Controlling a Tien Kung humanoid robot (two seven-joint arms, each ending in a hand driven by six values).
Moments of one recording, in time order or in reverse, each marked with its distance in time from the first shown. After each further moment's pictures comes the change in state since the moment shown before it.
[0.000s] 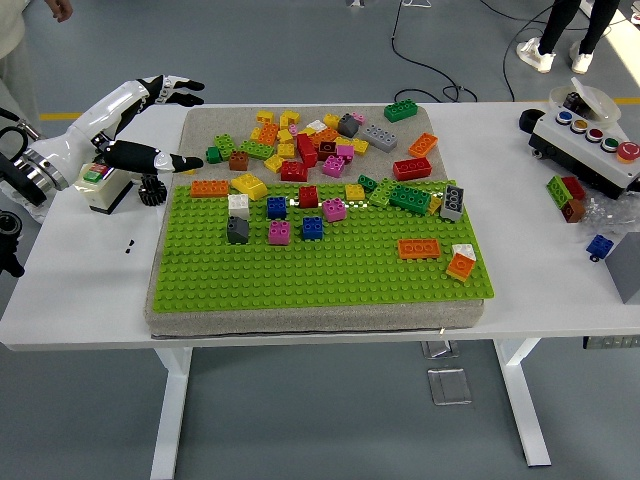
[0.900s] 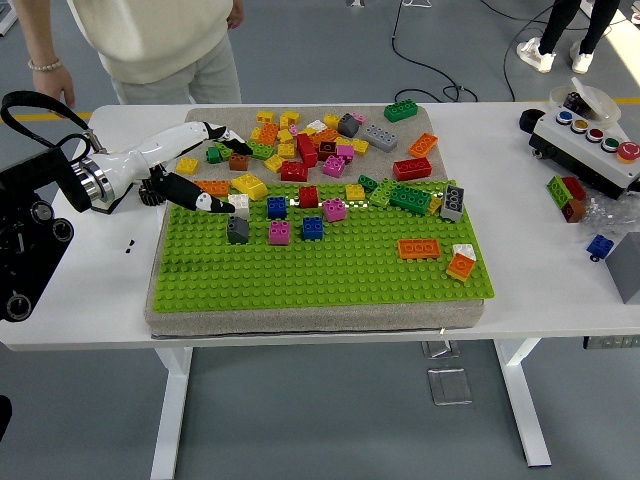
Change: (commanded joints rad) left arm -0.078 -0.045 0.125 0.074 0.265 0.019 -0.063; right arm 0.001 0.001 -0.017 0.000 0.000 0.003 0.004
